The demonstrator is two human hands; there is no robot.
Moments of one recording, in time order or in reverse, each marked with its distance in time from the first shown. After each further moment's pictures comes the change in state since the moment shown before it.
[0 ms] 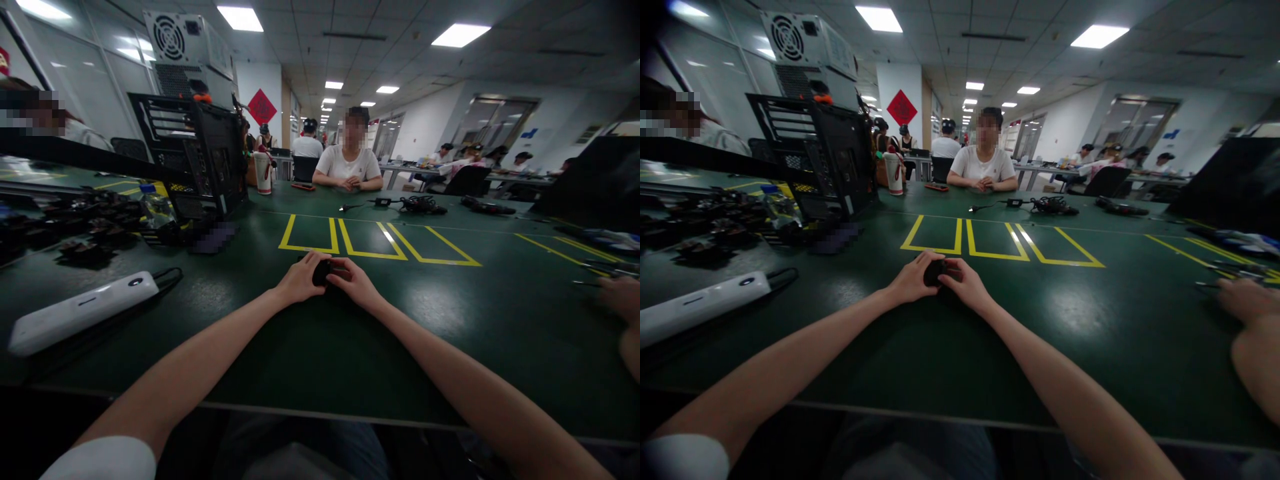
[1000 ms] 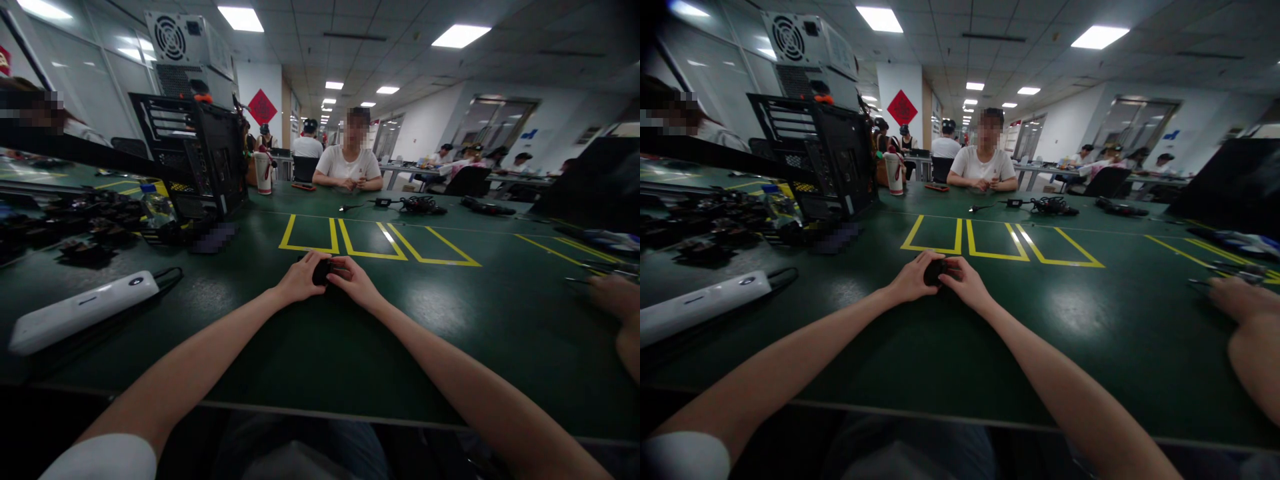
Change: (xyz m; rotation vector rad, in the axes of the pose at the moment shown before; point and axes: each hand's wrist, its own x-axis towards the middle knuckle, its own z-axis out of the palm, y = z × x) left_hand 0.001 0.000 -0.001 -0.020 -0.006 -0.019; right_hand 0.001 0.002 0.000 0.026 0.011 -0.010
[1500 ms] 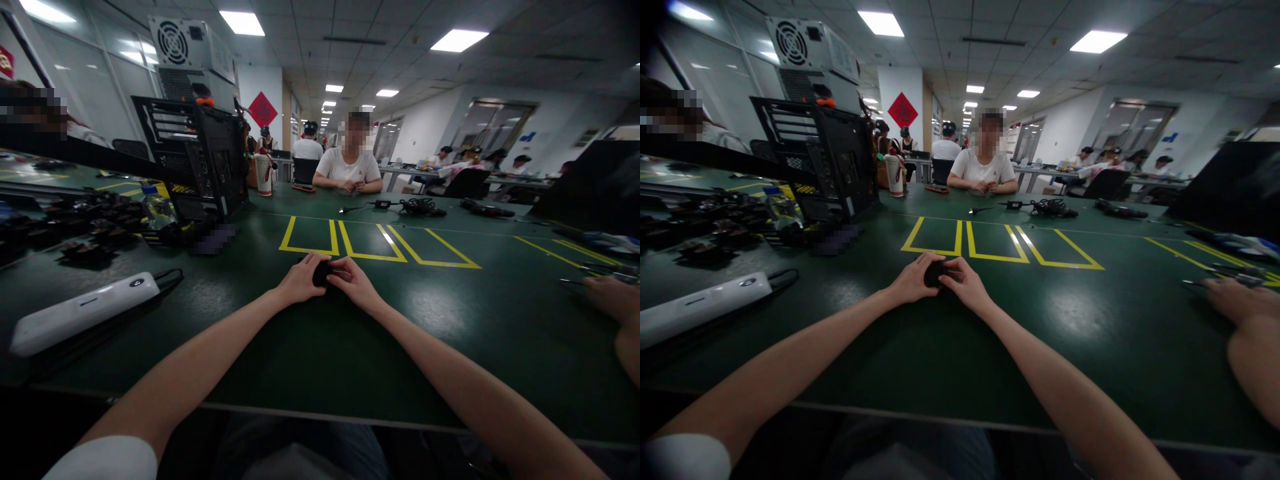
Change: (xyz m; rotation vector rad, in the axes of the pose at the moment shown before) left_hand 0.001 -0.001 0.001 -0.040 0.008 -0.009; right_hand 0.000 0.000 0.001 -0.001 0.022 0.009
